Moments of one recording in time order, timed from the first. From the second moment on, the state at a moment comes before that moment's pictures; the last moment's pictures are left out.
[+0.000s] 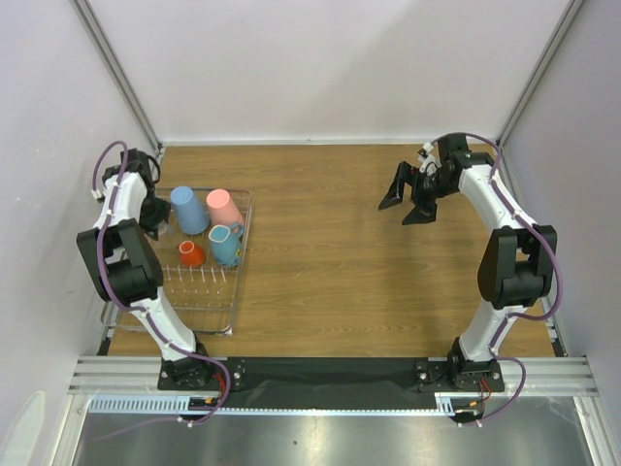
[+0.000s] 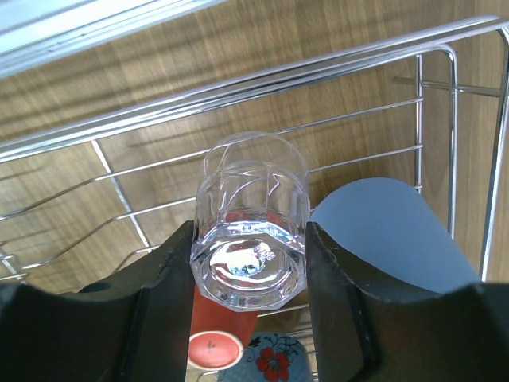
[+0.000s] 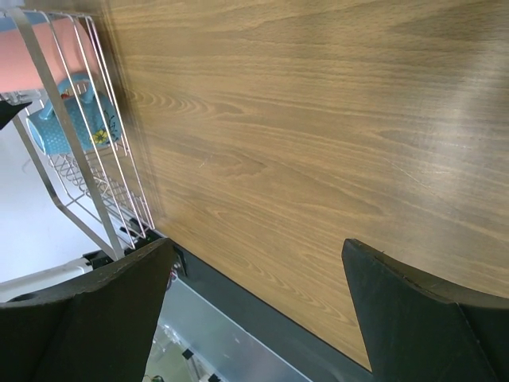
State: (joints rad) left arm 0.32 1.86 1.55 -1.00 -0.32 -0.94; right arm 0.08 1.80 1.55 -0.93 -0.64 0.34
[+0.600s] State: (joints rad) left arm 0.36 1.88 1.53 -0.96 -0.30 -0.94; right arm 0.06 1.84 1.57 -0.93 -0.66 0.34
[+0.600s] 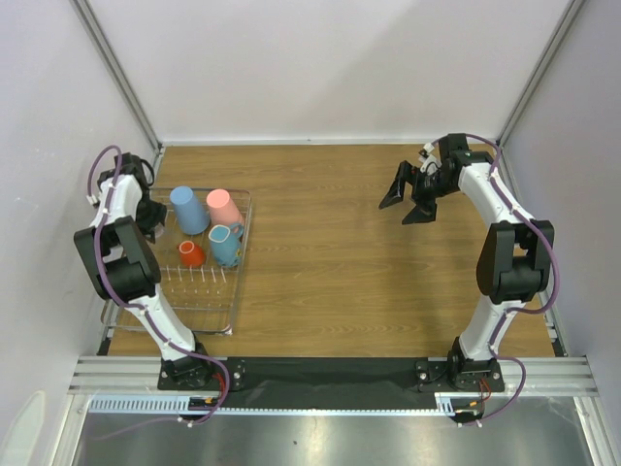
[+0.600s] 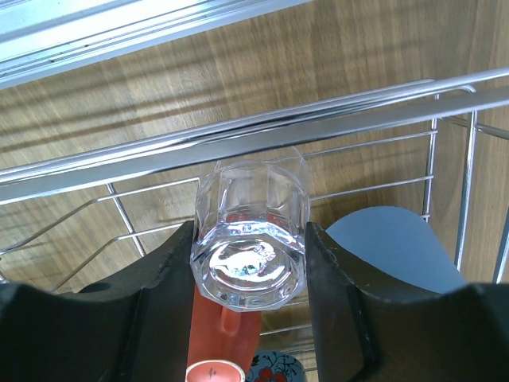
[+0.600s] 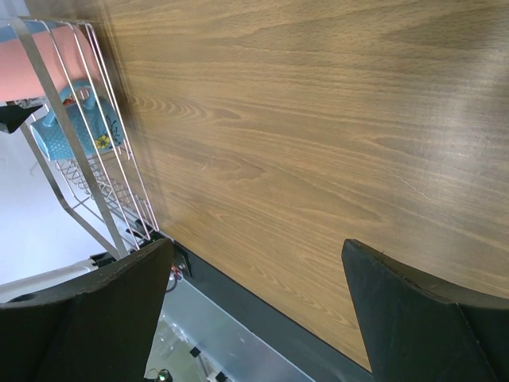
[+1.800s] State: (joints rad) left arm 0.38 1.85 1.51 -0.95 -0.24 -0.91; right arm 0.07 1.85 1.58 -0.93 -0.69 0.34
